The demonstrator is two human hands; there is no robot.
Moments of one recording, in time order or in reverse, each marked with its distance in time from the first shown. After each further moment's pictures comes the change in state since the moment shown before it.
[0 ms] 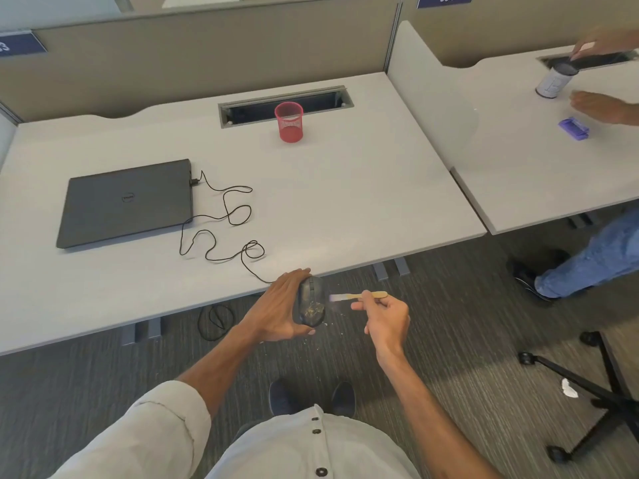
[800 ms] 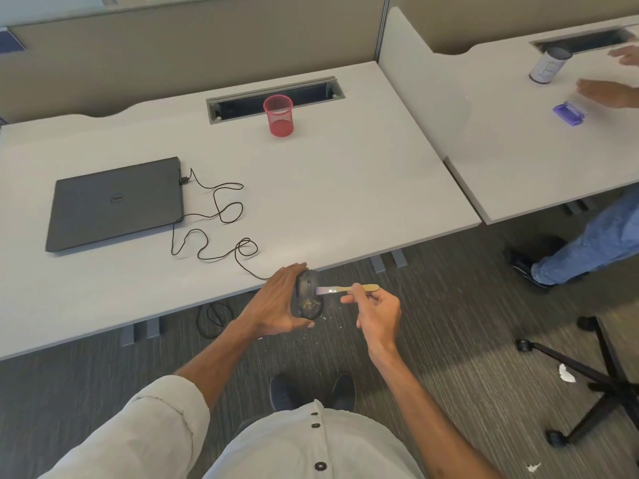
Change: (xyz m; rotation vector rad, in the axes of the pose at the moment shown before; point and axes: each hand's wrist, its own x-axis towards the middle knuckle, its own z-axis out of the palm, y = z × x) left_hand 0.010 0.007 0.001 -0.008 -0.004 -0.021; right_hand -0.004 0.003 0.004 0.104 -0.047 -0.033
